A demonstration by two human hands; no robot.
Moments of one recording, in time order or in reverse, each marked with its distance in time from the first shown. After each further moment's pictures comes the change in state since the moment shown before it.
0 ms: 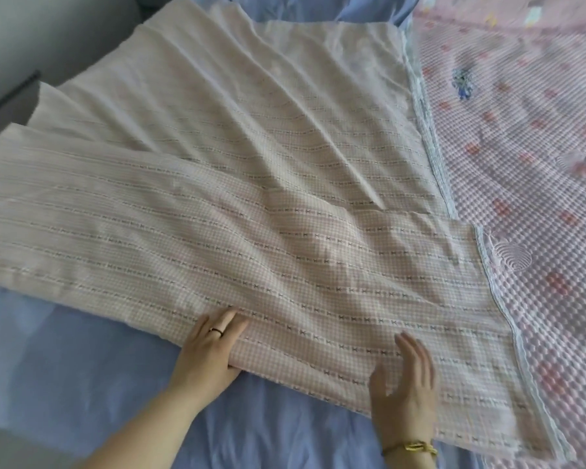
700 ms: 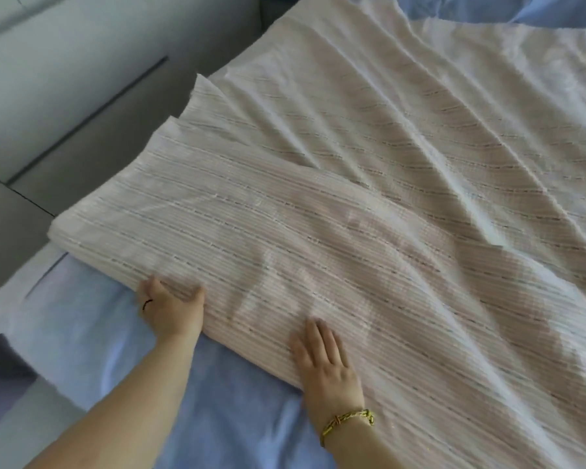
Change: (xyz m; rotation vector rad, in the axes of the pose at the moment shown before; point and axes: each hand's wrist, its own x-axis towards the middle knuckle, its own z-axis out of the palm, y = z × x) left_hand 0.008 -0.294 -0.091 -0.502 0.563 -1.191; right_hand -0.056 -0.267 0.227 -0.133 -0.492 -0.741
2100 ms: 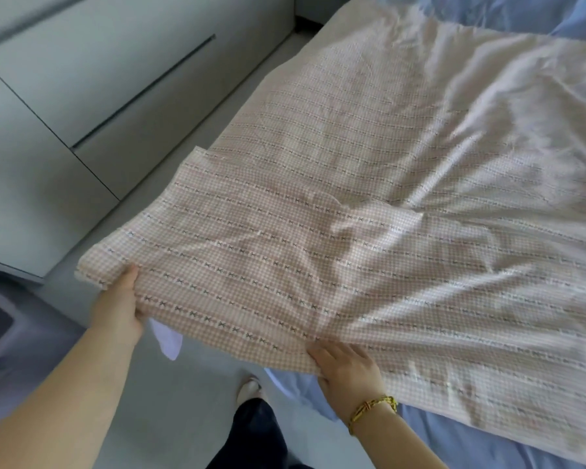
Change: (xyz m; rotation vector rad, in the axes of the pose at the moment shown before) left_hand 0.092 -0.139 -0.195 -0.865 -0.129 -0.515; right_hand -0.030 -0.167 -0.019 0.114 -0.111 -0.150
